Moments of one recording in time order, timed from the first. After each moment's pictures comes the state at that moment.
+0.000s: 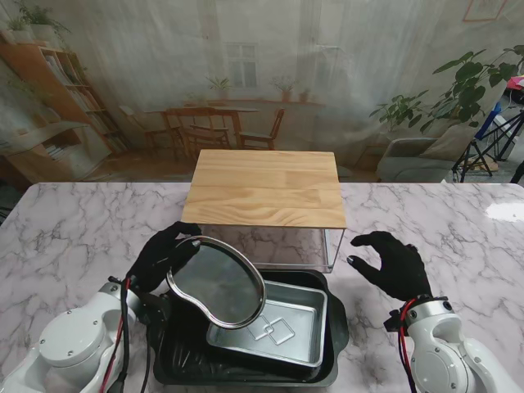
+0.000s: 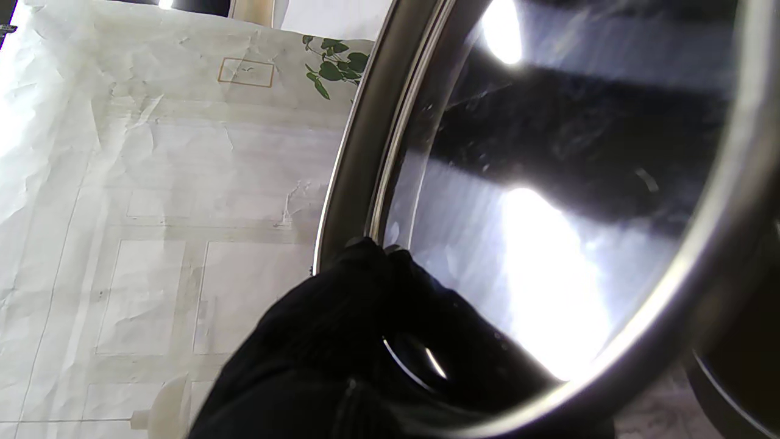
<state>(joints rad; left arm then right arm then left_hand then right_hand) 1.83 -1.16 -1.42 -1.93 -0.32 0.13 -0.07 -1.93 -1.13 1.49 -1.86 -0.74 -0.02 -0.18 1.24 -0.23 0.37 -0.09 0.46 0.06 0.85 1.08 0.85 0.27 0.47 0.76 1.00 0.26 0.69 0.56 0.75 0.24 1.34 0.39 0.45 -0.24 0.66 -0.11 0.52 -0.01 0.56 0.42 0.45 0.18 0.52 0.32 0.52 0.23 0.27 0.28 0.15 0.42 0.87 0.33</state>
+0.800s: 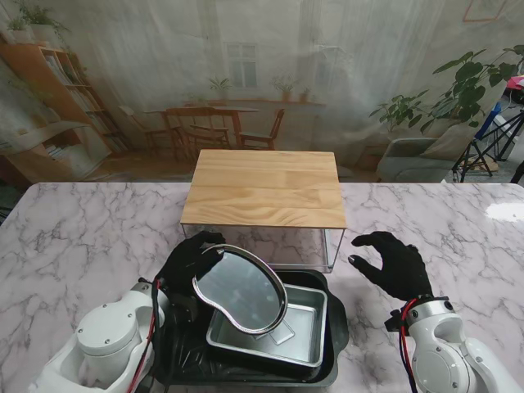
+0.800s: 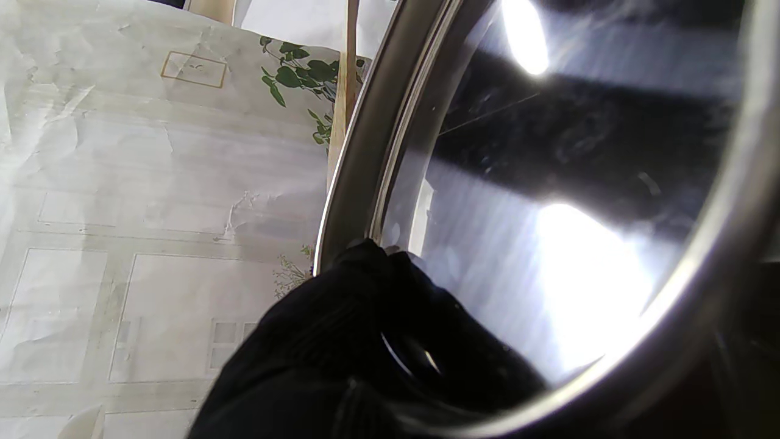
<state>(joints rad) 1.76 -1.19 -1.31 -1.88 -0.33 0.25 0.01 -1.93 -1.13 1.50 -1.86 -0.73 -0.03 -0.18 1.24 -0.22 0.39 -0.09 0.46 0.06 0.85 1.08 0.85 0.27 0.47 0.76 0.98 0.26 0.69 0.56 0.73 0.25 1.34 0.39 0.45 -0.24 0.65 -0.11 0.52 -0.01 0.56 0.42 0.45 0.18 0.52 0.32 0.52 0.23 0.27 0.28 0.15 0.42 0.87 0.33</state>
